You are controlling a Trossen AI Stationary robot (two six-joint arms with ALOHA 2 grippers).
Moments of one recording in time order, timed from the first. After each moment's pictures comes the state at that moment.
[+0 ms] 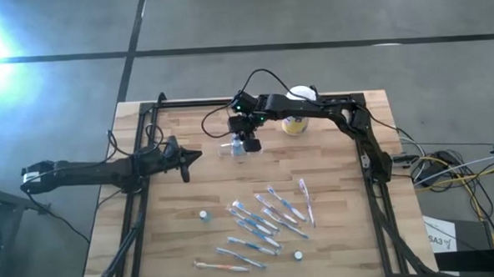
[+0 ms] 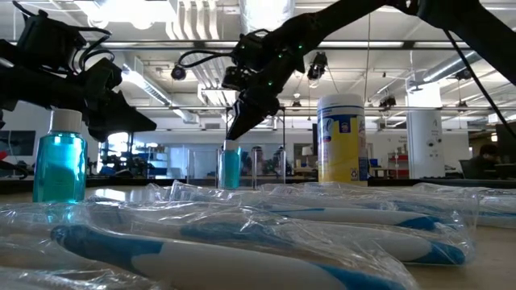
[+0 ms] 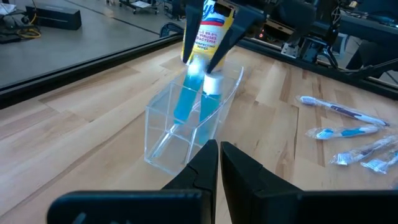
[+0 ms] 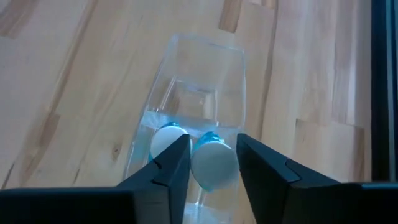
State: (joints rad) left arm 0.22 0.58 0.01 0.36 -0.16 -0.26; right arm -0.35 2.17 1.83 -0.64 -0.23 -0.53
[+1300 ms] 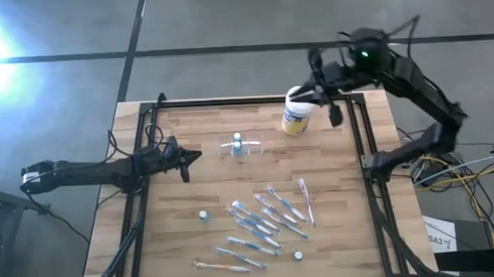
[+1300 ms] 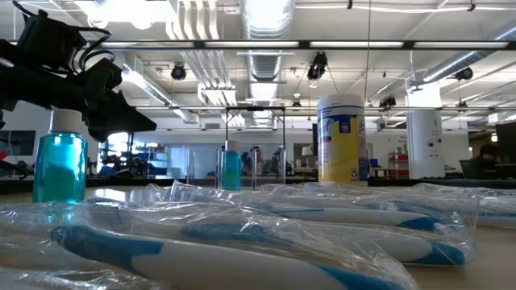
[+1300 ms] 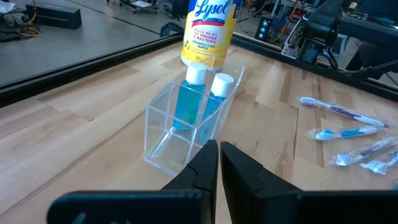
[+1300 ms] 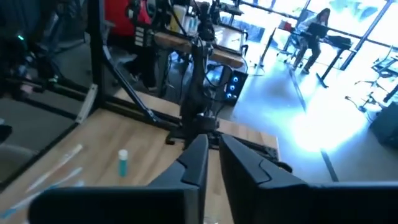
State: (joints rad) left arm 0.22 0.58 0.01 0.36 -0.16 -0.27; right arm -0.42 1.34 1.82 -0.77 -0.58 -0.38
